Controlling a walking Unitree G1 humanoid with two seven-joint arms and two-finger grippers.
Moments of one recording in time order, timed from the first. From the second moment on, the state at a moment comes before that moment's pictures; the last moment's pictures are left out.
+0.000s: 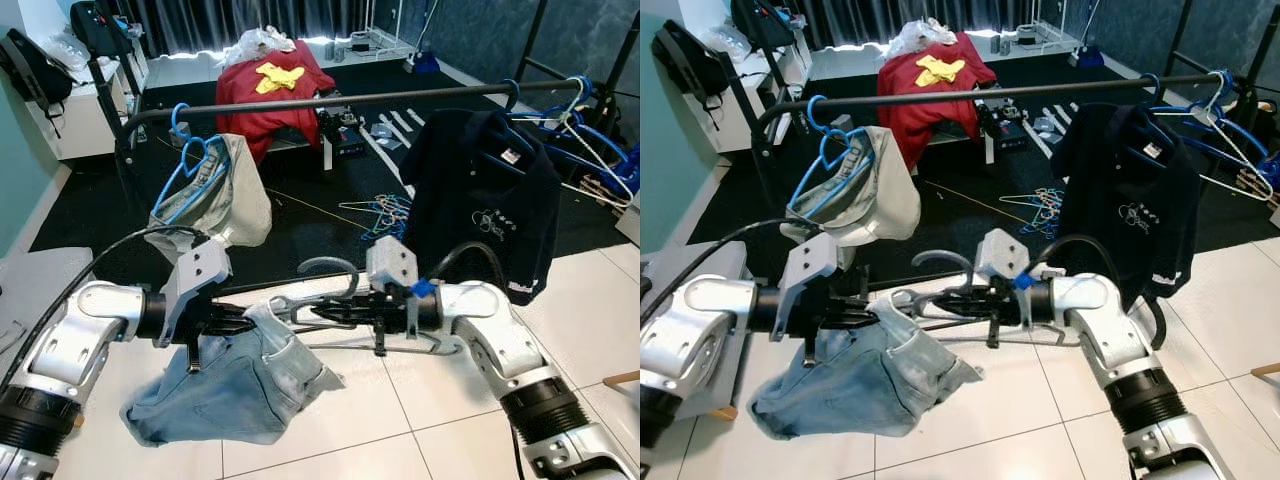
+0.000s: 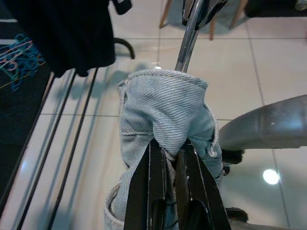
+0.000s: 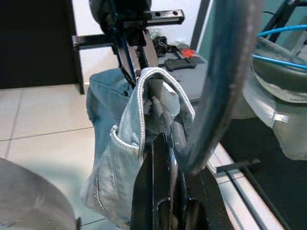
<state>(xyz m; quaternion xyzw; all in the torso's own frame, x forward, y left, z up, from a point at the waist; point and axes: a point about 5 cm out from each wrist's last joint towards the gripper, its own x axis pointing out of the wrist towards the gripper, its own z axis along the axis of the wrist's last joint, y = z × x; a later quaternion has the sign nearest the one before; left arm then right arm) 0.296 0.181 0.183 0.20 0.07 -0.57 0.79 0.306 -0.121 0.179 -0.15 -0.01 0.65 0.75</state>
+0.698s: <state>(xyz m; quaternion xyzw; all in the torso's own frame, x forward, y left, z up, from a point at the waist) 0.296 0.162 0.189 0.26 0.05 -0.60 0.76 0.300 -0.125 0.180 -0.15 0.01 0.68 0.72</state>
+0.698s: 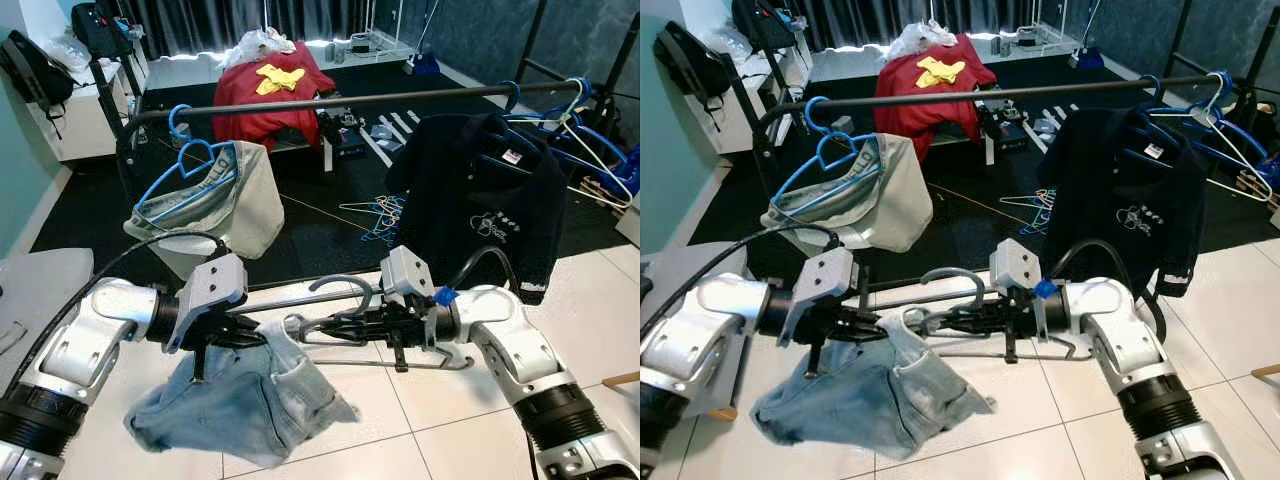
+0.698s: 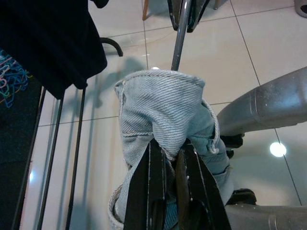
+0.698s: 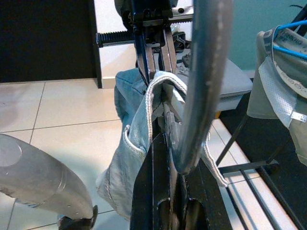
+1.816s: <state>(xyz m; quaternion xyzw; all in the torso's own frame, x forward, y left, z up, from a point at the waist) 0.294 0.144 0.204 0.24 -0.01 -0.62 0.74 0.301 -0.108 0.184 -0.13 -0.03 0.69 0.71</state>
